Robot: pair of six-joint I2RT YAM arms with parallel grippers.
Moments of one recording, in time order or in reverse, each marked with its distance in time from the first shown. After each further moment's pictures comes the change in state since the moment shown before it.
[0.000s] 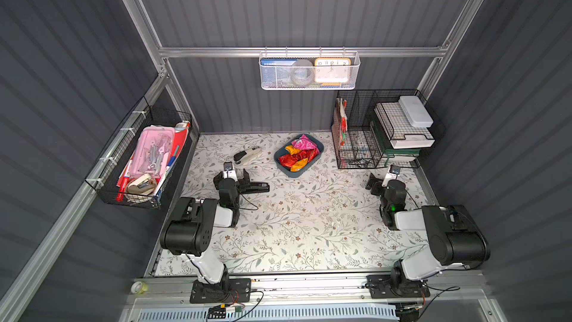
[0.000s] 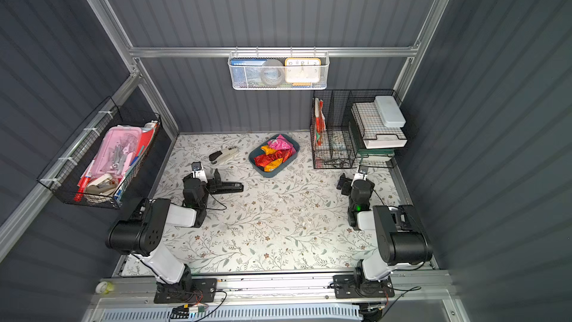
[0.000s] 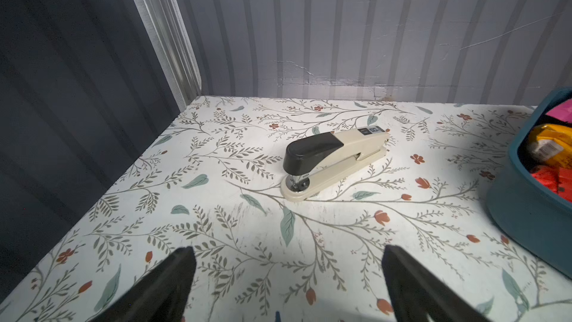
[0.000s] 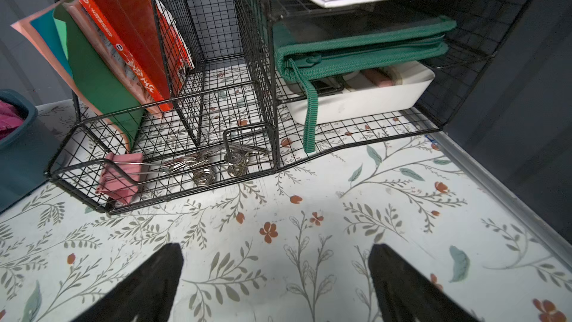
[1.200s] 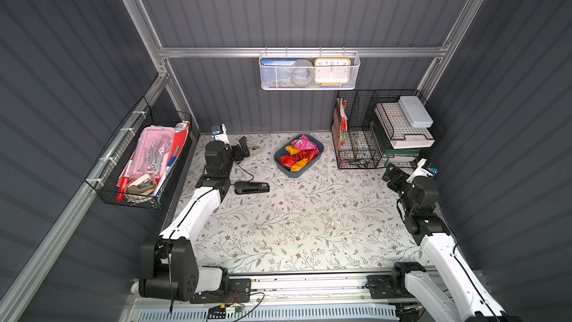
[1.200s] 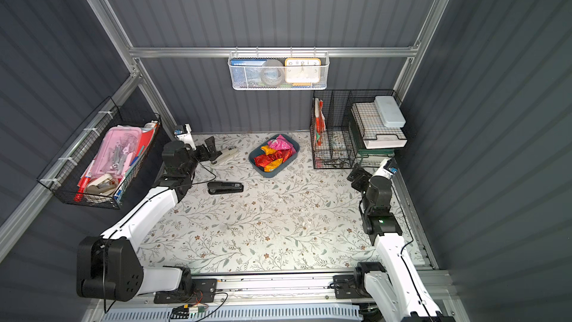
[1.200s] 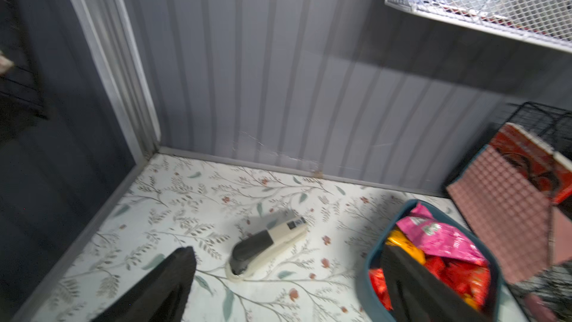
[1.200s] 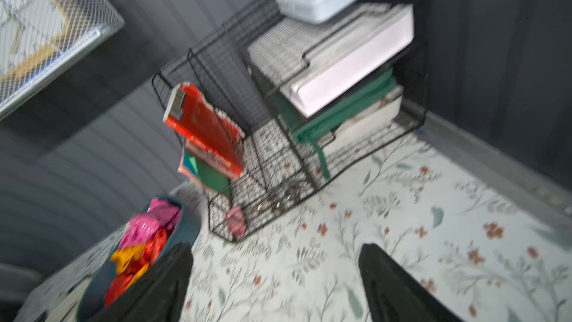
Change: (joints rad) left arm -0.005 -0.333 0.545 -0.907 0.185 -0.215; right arm -0.018 -0.750 0.182 -0.928 -0.117 0.447
